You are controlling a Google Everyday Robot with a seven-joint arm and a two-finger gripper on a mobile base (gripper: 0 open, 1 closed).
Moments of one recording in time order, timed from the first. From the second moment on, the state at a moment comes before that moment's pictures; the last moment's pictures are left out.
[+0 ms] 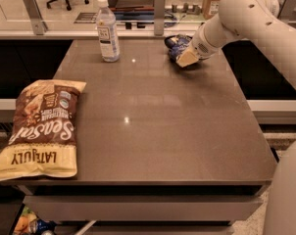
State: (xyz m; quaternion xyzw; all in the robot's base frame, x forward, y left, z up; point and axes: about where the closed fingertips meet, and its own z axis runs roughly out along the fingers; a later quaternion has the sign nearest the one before) arm 0.767 -0.140 0.856 -0.47 0.80 0.00 0.36
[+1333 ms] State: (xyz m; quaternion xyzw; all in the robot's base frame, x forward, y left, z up) arm 0.753 -0.143 0.866 -0.48 0.80 0.02 0.37
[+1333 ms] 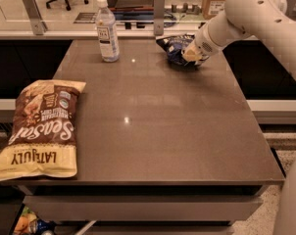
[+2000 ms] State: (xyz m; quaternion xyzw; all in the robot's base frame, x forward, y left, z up) arm 0.710 -0.169 0.913 -0.49 0.78 0.05 0.39
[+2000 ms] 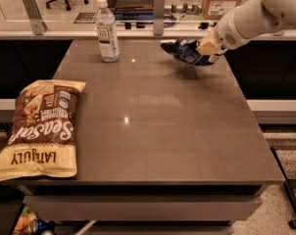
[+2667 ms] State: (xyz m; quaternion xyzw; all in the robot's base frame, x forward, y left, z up) arm 0.644 -0.163 0.948 -0.53 0.75 0.09 0.39
